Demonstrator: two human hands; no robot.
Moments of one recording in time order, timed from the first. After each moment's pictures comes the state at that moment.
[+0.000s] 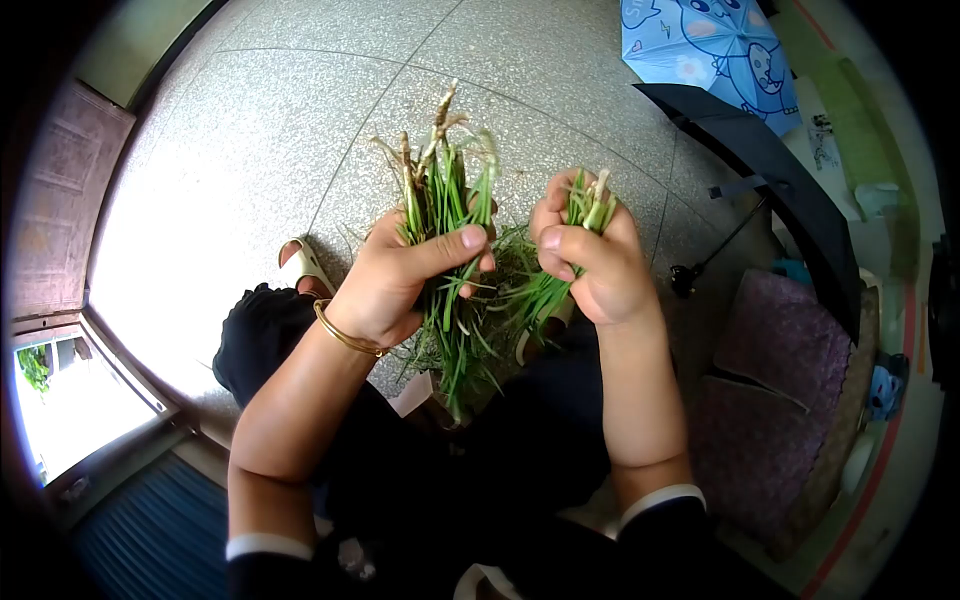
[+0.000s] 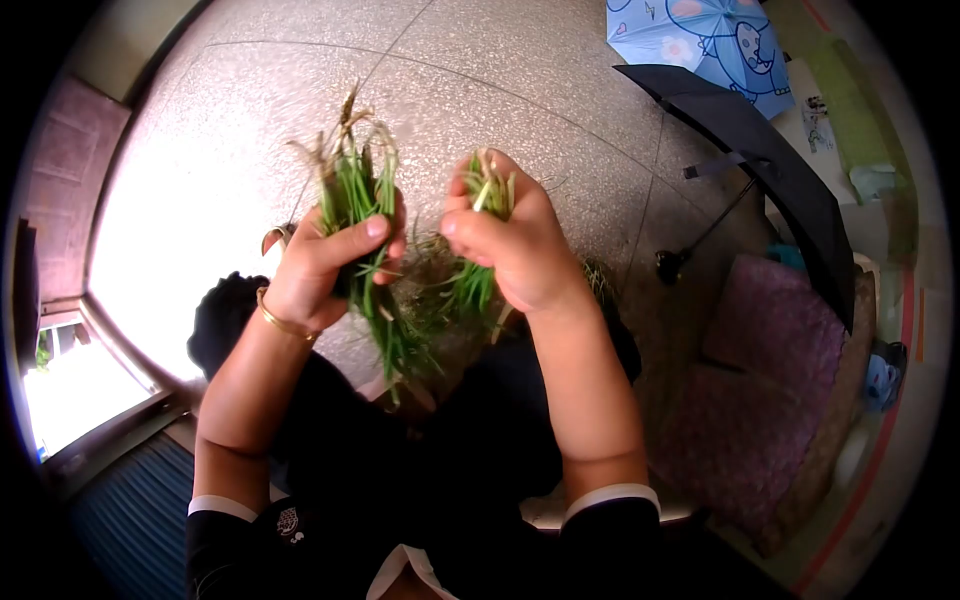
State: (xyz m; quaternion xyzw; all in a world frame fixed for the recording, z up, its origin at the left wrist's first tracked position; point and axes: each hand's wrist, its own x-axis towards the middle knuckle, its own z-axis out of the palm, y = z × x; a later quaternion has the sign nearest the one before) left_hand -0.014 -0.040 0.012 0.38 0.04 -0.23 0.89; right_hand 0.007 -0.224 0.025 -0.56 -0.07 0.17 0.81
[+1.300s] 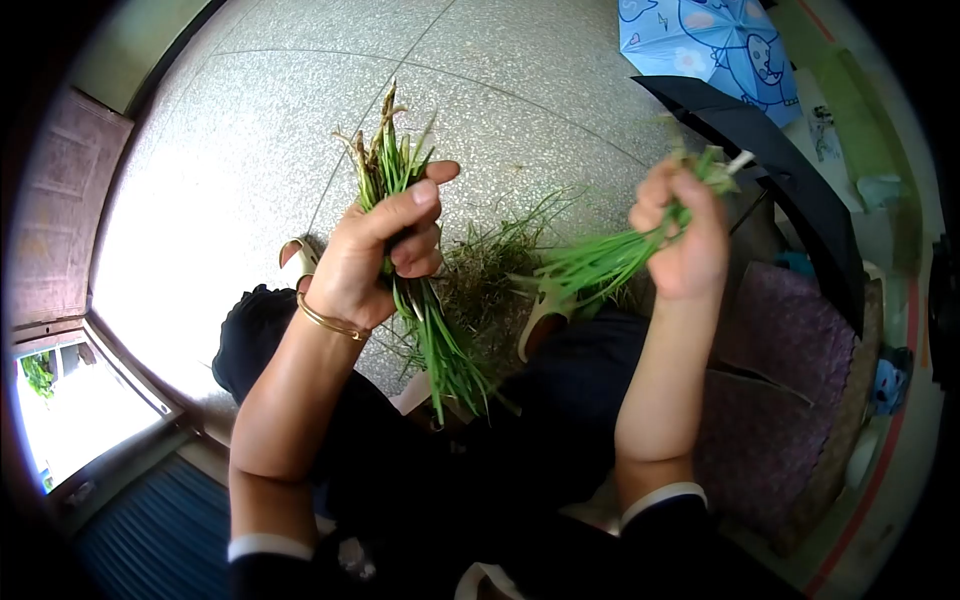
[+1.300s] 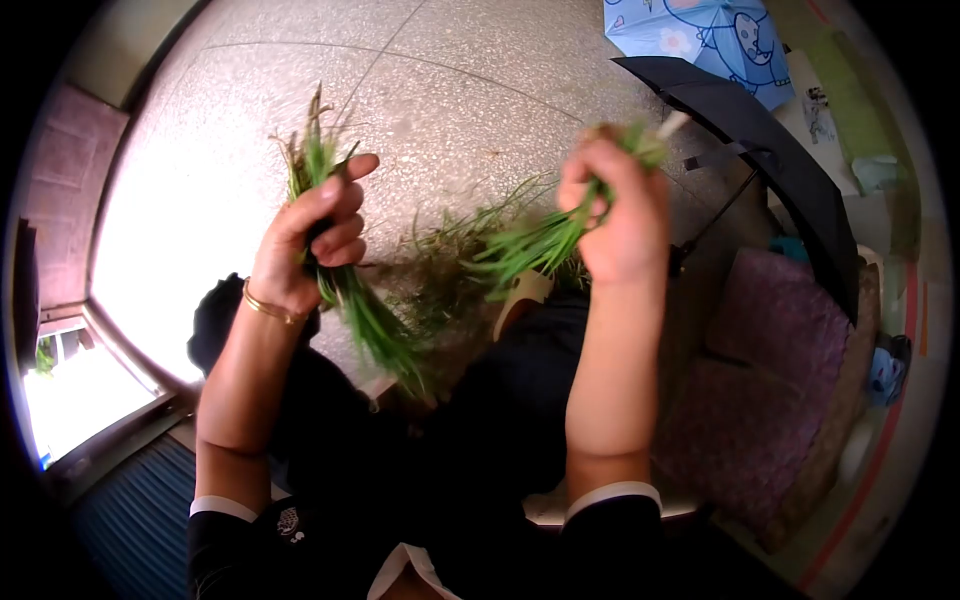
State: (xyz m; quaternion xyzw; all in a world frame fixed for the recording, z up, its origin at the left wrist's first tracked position) left_hand -0.003 -0.029 0.012 0.33 0.09 -0.22 0.91; right_hand 0.025 -0.289 0.037 -0.50 -0.02 0.04 0.86
